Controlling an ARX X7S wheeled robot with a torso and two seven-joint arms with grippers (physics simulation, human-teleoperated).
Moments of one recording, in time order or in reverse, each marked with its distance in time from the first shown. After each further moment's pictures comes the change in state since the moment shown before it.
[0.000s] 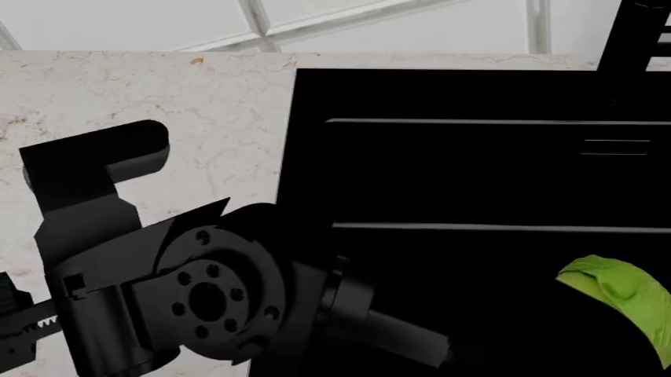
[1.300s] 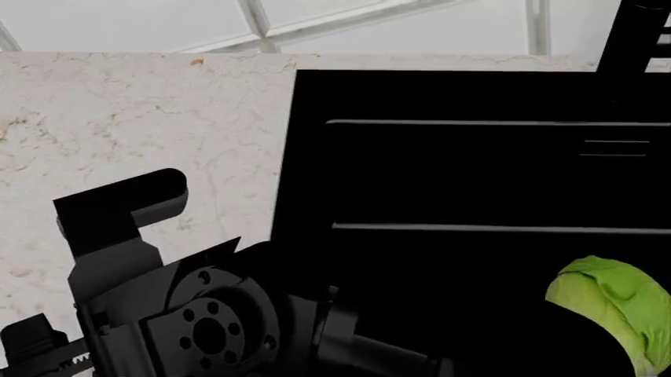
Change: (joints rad) left arm 0.031 -0.011 -0.011 -0.028 -0.008 0.042 -0.010; right arm -0.045 -0.008 -0.137 0.045 -0.004 -0.043 -0.061
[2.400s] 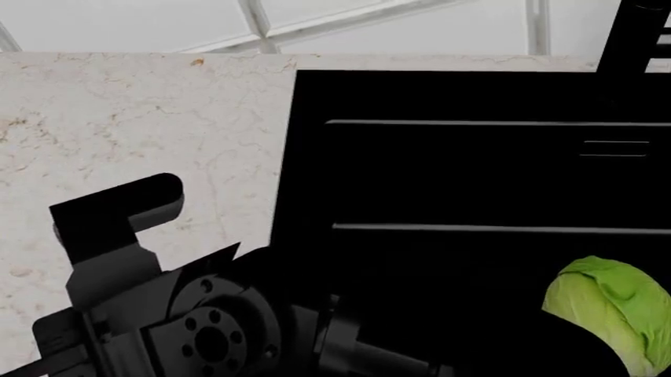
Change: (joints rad) left arm 0.039 0.006 -0.020 -0.034 -0.001 0.054 -0.001; right arm -0.031 0.000 0.035 -0.004 -0.053 0.022 -0.017
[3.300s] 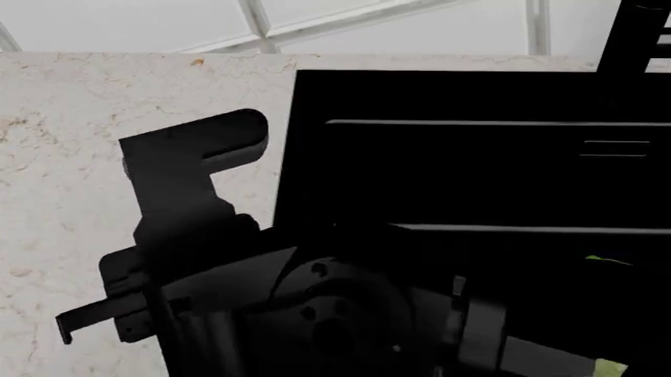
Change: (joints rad) left arm -0.022 -0.030 0.016 0.046 -0.028 -0.036 -0.028; right arm 0.099 0.250 0.044 -0.323 0.051 -0.097 0.233
